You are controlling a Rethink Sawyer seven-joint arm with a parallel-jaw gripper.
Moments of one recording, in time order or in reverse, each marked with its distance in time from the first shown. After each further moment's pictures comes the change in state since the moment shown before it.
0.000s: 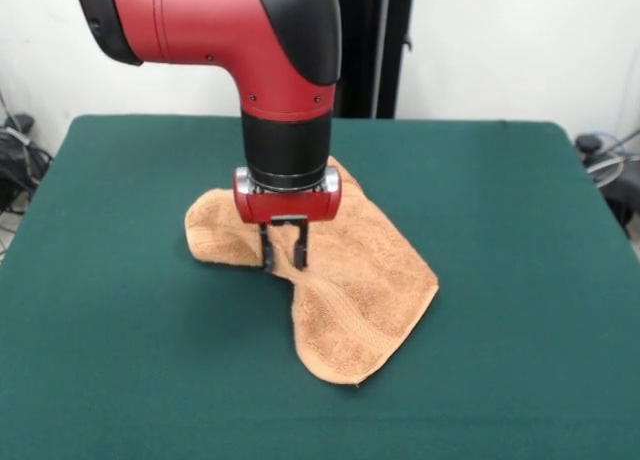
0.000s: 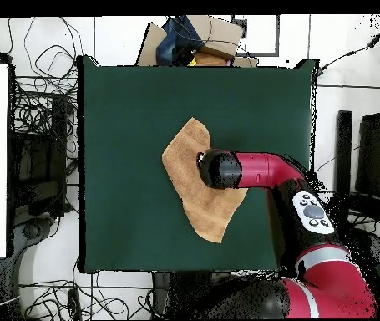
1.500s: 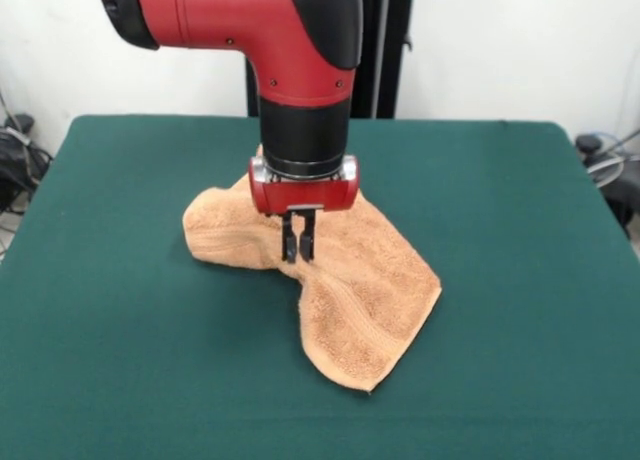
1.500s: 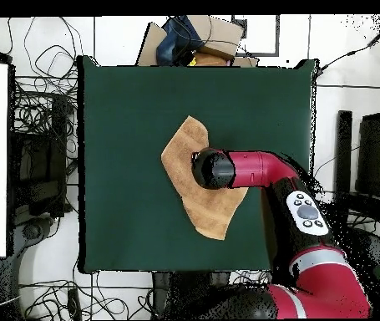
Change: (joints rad) arm 0.028 -0.042 -0.001 0.021 0.000 0.005 0.000
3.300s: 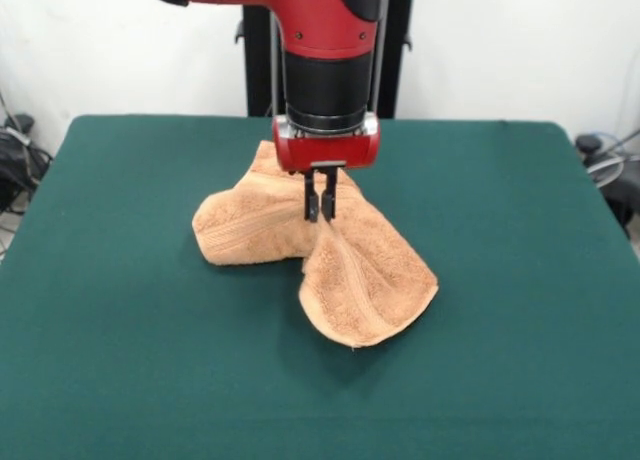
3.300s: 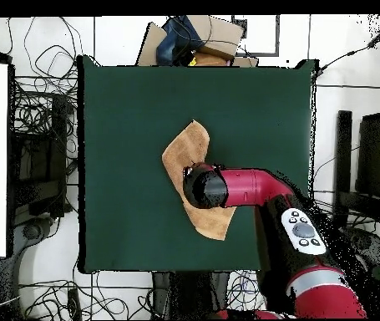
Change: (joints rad) arm 0.007 -0.087 -0.014 0.157 0.025 -0.069 0.000
